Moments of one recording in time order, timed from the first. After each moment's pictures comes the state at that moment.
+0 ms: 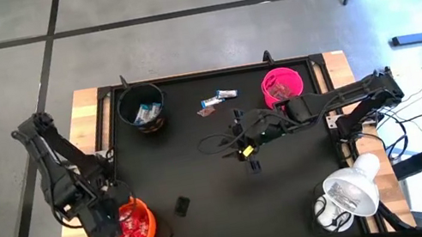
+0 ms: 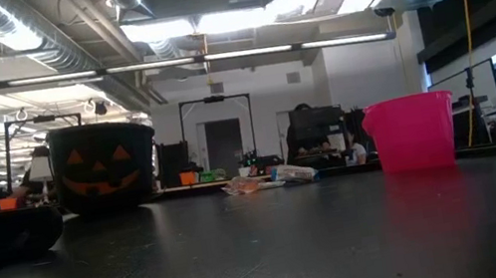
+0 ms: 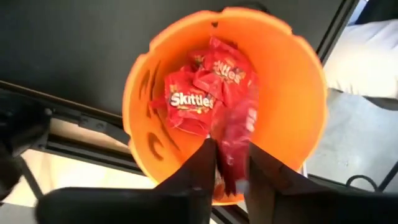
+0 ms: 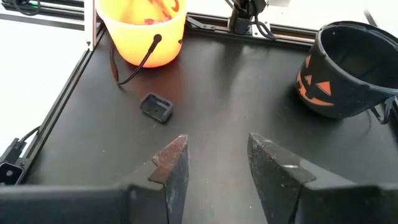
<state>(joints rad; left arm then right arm) -0.93 1.26 1.32 -1.43 0.02 -1.36 0.18 1.58 1.53 -0.58 0.06 -0.03</state>
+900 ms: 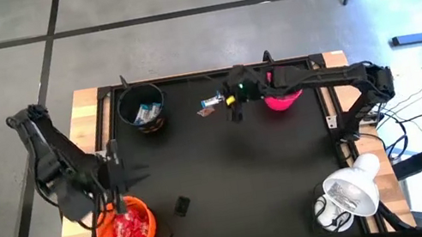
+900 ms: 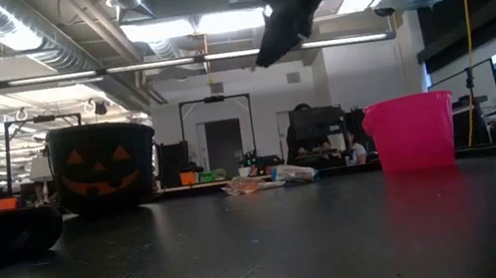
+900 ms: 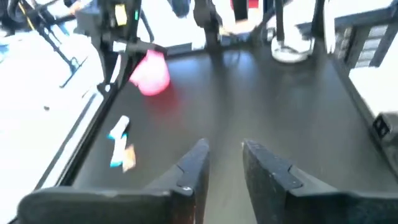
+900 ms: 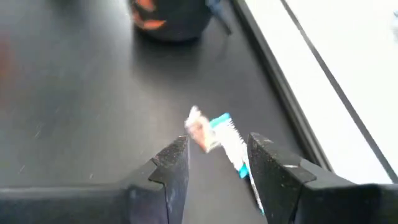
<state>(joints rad) -0.91 1.07 1.25 -1.05 -0.94 -0.55 -0.21 1.60 1.35 -0.52 0.17 -0.10</state>
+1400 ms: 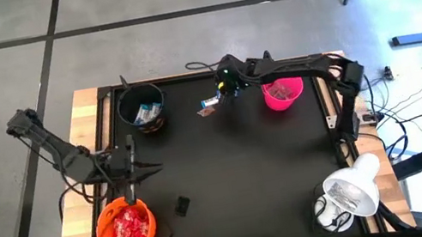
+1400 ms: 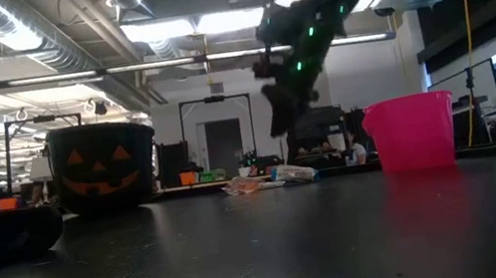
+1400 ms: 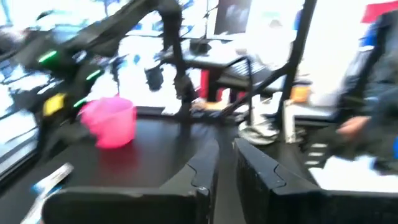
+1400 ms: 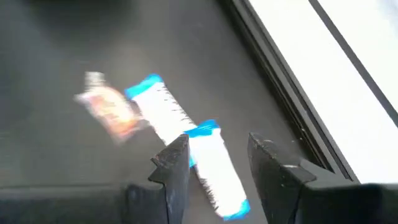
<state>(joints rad) -0.69 0.71 0.63 -0.03 -0.74 -0.17 -0.45 1.85 1.34 -0.38 0.10 -0.12</state>
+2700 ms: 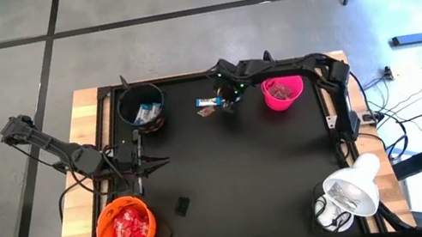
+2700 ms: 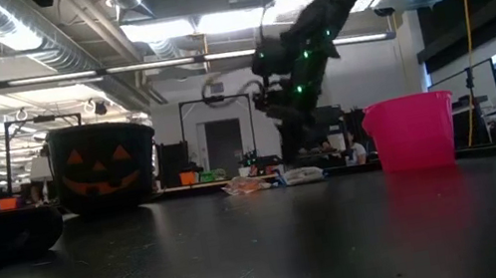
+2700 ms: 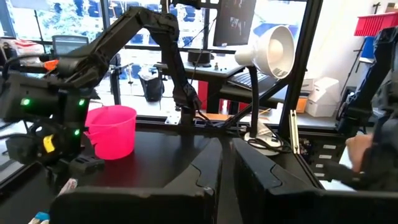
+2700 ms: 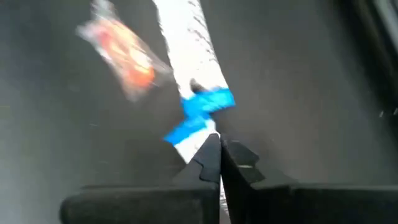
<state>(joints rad) -0.51 0.73 0.54 0.17 -0.56 -0.10 -0.50 2.01 1.43 -0.53 -0.07 -0.14</state>
